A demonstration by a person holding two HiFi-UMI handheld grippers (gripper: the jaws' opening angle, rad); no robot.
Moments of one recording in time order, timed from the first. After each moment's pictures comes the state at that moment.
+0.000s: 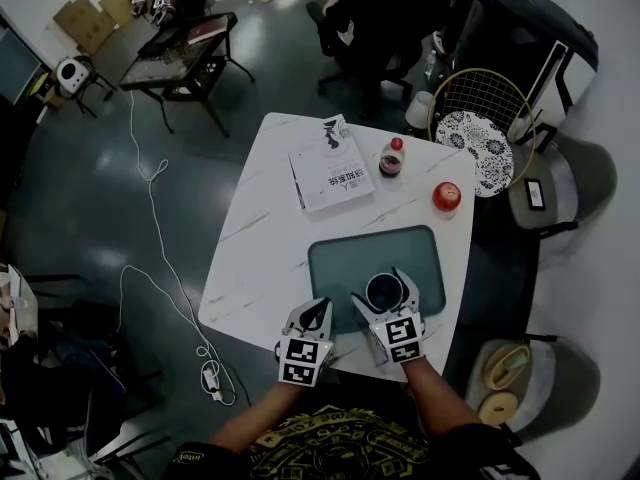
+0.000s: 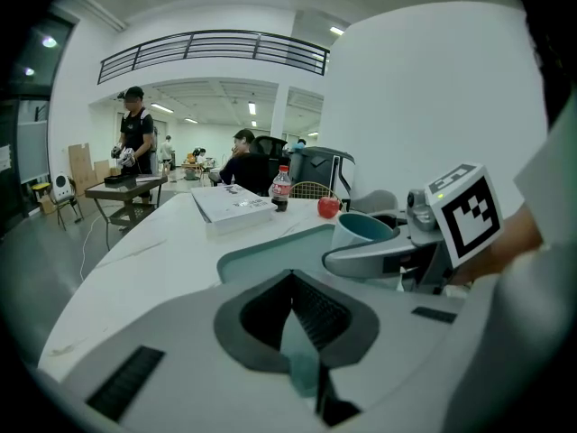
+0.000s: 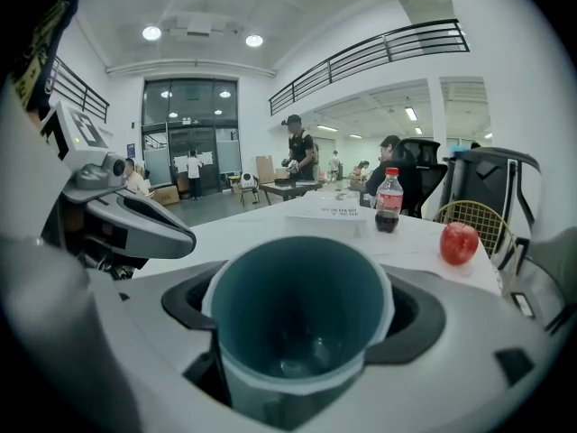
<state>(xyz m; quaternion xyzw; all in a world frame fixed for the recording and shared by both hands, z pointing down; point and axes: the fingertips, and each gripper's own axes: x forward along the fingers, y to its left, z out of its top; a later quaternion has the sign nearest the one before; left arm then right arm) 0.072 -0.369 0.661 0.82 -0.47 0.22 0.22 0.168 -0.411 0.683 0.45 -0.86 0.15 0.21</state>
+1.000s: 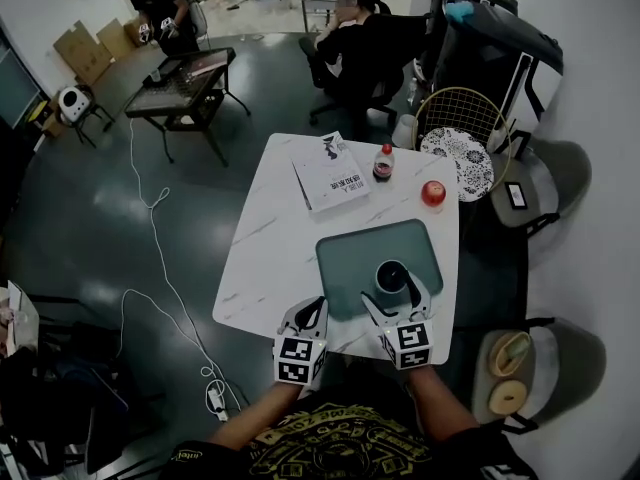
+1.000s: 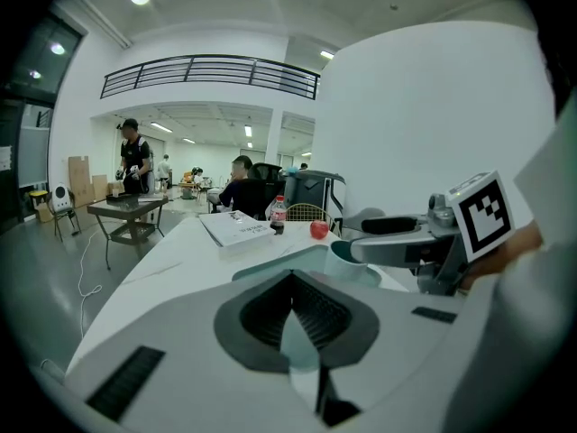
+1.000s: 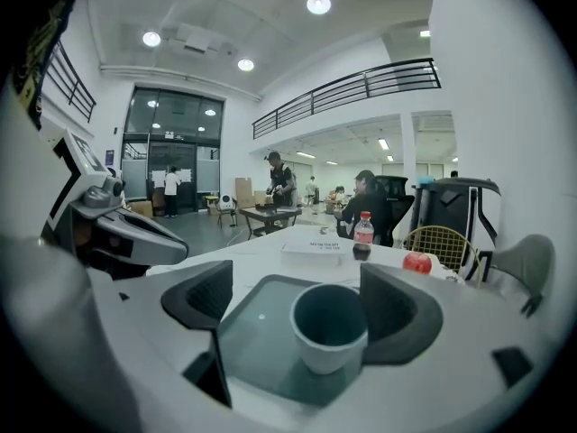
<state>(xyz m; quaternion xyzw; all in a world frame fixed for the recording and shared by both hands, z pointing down) 0.037 -0.322 0.602 0.85 -0.47 0.17 0.18 0.174 -0.350 0.598 0.53 -0.83 0.10 0.15</state>
